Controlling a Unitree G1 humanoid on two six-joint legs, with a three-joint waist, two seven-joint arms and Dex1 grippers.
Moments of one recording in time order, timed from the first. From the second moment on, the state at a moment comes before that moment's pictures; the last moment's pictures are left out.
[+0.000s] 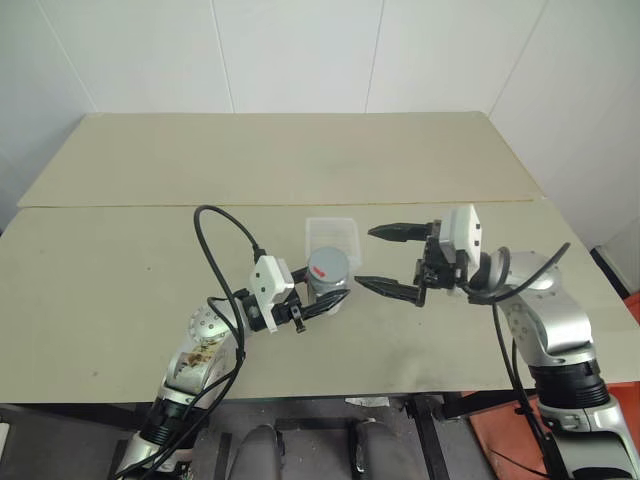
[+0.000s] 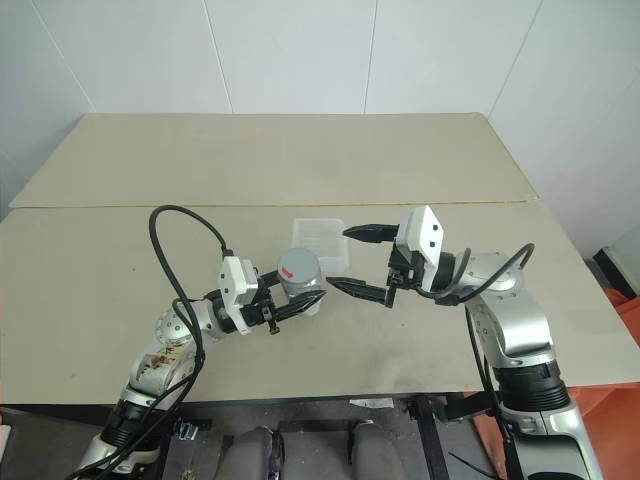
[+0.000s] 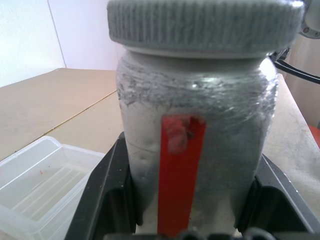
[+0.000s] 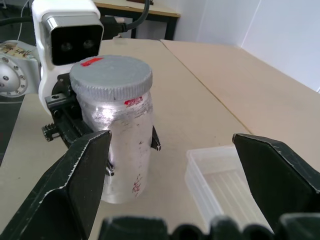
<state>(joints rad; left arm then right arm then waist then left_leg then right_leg) -0.26 0.33 -0.15 -0.15 -0.32 0.07 -0.88 -0.44 -0.61 0.03 -0.19 0.46 0.25 1.09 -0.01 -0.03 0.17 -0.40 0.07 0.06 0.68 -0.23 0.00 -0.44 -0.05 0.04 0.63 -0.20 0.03</state>
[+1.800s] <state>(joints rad) -0.25 0.33 -0.16 -0.13 -0.30 0.04 -0.88 -0.55 -0.46 0.10 -0.23 0.58 0.40 1.02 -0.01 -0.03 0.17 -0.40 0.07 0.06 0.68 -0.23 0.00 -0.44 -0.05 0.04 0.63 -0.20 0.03</state>
